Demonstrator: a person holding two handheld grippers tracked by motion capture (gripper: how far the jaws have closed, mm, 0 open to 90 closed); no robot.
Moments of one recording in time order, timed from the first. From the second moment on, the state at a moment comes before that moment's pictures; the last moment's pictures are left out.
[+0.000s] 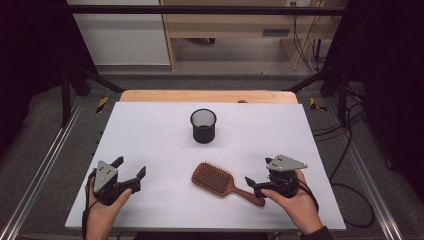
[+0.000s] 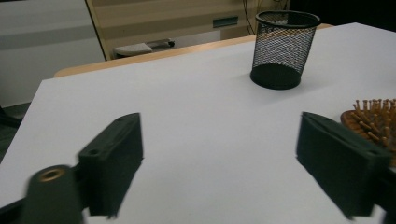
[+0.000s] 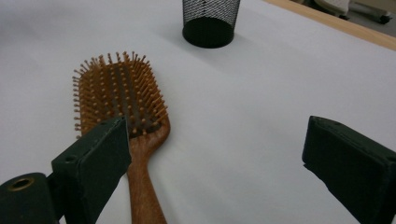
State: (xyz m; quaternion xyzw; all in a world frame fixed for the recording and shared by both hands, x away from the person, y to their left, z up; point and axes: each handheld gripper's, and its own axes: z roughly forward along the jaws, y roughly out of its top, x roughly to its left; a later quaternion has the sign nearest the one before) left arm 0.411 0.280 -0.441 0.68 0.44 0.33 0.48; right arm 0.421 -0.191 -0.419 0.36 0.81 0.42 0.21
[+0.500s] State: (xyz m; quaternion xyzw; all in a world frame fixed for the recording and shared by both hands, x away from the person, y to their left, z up) left arm 0.414 0.286 -0.443 0.67 0.43 0.34 0.49; right arm 0.423 -0.173 -0.428 0.32 0.86 0.35 0.18
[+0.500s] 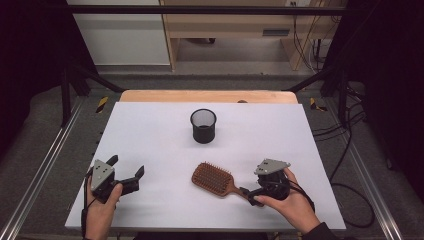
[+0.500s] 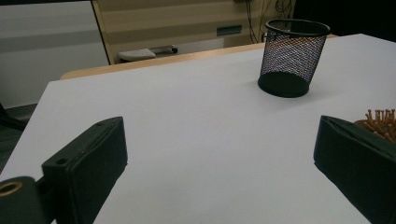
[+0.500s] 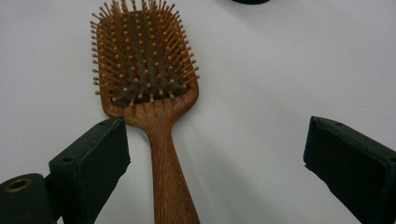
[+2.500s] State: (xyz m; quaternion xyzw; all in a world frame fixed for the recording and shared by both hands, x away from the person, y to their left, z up) left arm 0.417 0.282 -0.446 0.69 0.43 0.33 0.48; right arm 0.443 -0.125 -0.455 0.27 0.93 0.24 0.07
